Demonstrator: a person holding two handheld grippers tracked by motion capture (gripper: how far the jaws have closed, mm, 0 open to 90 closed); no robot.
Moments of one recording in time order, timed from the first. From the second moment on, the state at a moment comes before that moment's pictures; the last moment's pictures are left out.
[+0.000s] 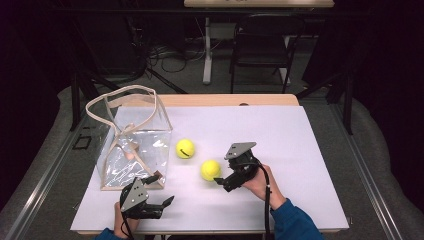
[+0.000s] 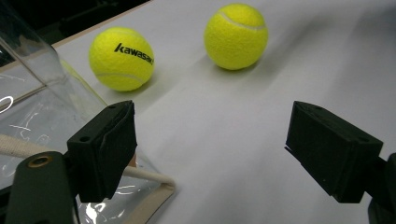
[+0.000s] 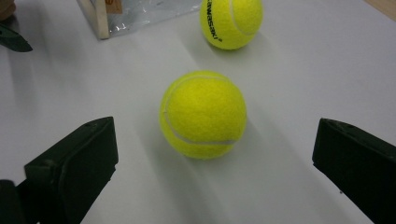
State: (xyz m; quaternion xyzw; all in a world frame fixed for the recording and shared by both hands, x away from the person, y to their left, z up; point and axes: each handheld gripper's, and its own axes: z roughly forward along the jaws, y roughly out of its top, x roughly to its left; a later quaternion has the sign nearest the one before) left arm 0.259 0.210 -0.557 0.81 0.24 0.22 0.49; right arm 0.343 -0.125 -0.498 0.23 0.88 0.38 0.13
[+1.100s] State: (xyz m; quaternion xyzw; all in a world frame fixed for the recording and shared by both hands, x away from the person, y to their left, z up) left arm 0.259 0.208 -0.557 0.81 0.23 0.22 0.49; right arm 0.365 -0.091 -0.526 0.23 0.90 0.37 0.09
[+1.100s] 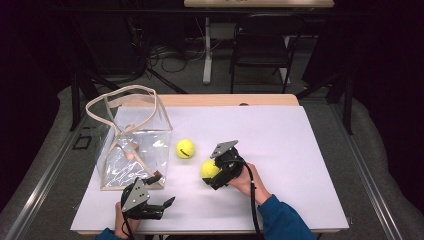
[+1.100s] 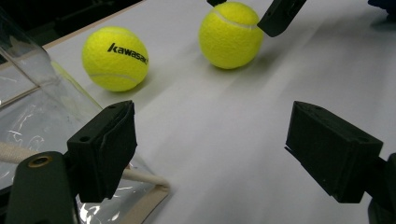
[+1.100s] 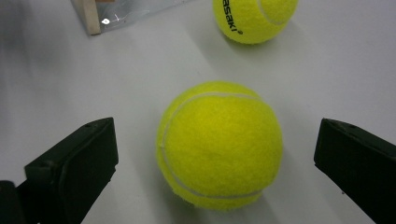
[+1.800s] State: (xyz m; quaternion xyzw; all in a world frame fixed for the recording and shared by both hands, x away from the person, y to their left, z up) left arm 0.260 0.208 -0.558 0.81 0.23 0.22 0.49; right arm 0.371 -0.083 -0.537 0.24 0.90 0.36 0.07
